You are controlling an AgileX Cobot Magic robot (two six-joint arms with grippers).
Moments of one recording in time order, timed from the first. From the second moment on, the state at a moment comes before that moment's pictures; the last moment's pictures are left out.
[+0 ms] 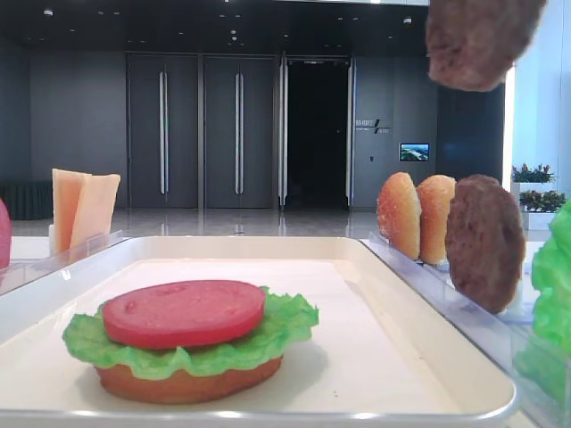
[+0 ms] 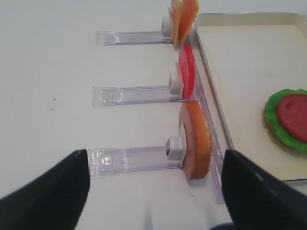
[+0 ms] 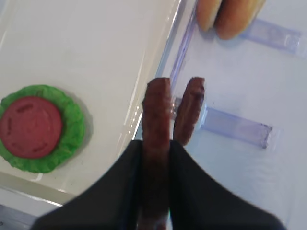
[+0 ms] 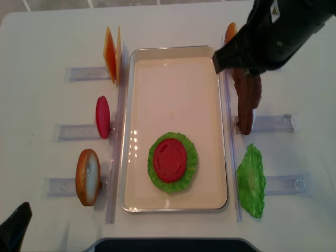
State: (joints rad) left arm 0.04 -0.02 -0.47 -0.10 1.11 0.07; right arm 0.70 1.43 -1.35 -0.10 1.22 0.35
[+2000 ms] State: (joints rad) left arm 0.04 -0.02 -0.47 -0.10 1.11 0.07; right arm 0.70 1.43 -0.94 1.02 0.65 -0.28
